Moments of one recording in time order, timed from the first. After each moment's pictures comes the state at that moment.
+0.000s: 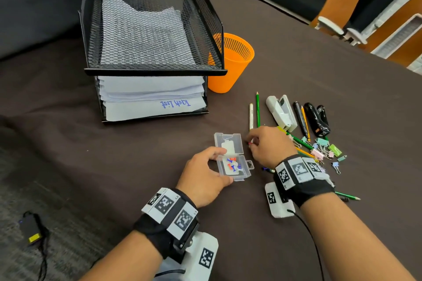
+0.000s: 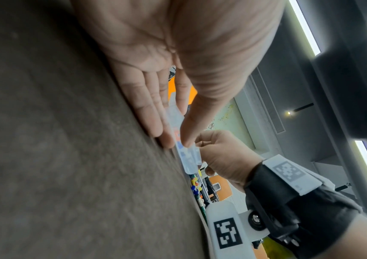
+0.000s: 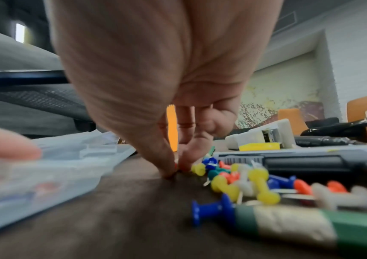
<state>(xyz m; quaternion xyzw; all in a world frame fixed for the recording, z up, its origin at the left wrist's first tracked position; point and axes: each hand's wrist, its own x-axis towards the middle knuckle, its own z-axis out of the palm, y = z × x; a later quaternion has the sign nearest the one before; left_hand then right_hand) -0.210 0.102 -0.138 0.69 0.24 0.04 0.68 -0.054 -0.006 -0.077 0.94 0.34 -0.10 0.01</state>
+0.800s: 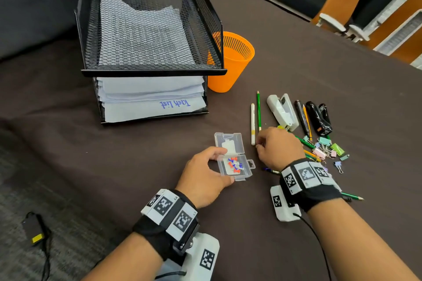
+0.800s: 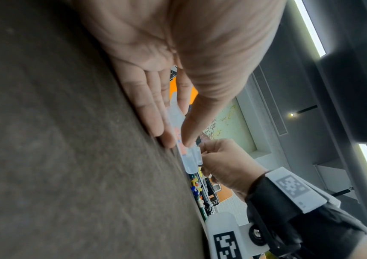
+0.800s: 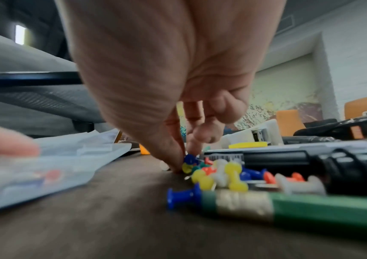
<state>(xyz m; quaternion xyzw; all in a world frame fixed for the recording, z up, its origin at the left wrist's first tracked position) -0.209 0.103 -0.141 0.69 0.24 0.04 0.68 -0.049 -0.017 -0.082 0.95 0.30 -0.06 0.04</state>
